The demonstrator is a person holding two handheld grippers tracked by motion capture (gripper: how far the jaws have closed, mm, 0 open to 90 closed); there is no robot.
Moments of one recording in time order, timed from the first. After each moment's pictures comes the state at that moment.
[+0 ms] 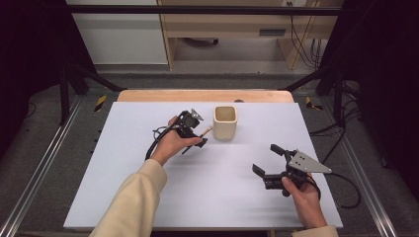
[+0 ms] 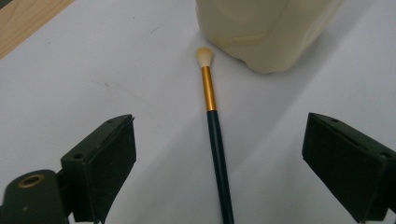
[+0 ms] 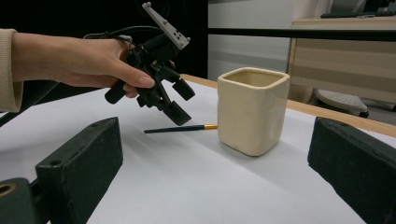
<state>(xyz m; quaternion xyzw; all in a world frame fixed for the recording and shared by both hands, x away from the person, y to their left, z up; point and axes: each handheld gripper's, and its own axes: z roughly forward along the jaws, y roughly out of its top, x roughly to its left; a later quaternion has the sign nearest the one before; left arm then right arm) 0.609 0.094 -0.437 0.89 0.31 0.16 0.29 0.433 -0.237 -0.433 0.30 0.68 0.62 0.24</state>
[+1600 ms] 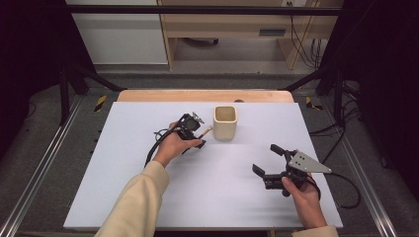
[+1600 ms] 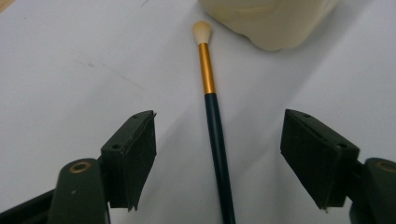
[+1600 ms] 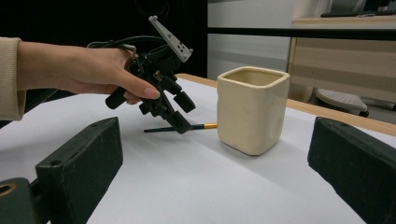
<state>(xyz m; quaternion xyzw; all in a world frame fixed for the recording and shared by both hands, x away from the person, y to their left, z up) 0.611 0.091 -0.452 0.90 0.32 0.15 0.26 0.433 -0.237 -0.433 0.30 0.69 0.62 0.24</state>
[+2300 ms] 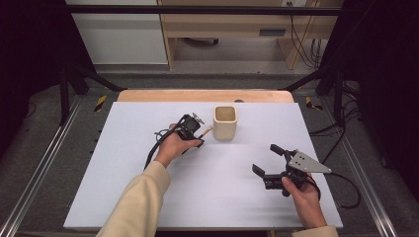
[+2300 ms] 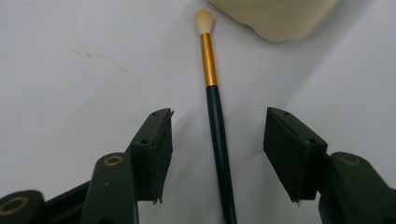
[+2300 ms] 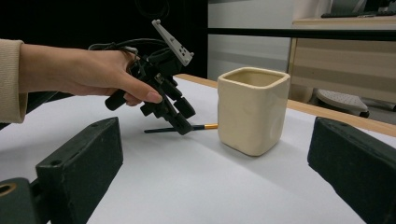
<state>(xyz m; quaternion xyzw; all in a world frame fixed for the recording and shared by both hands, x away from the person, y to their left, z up) 0.612 0.091 -0.454 0.90 0.32 0.14 0.25 0.433 -0.237 -0.433 0.30 0.69 0.62 0.24</state>
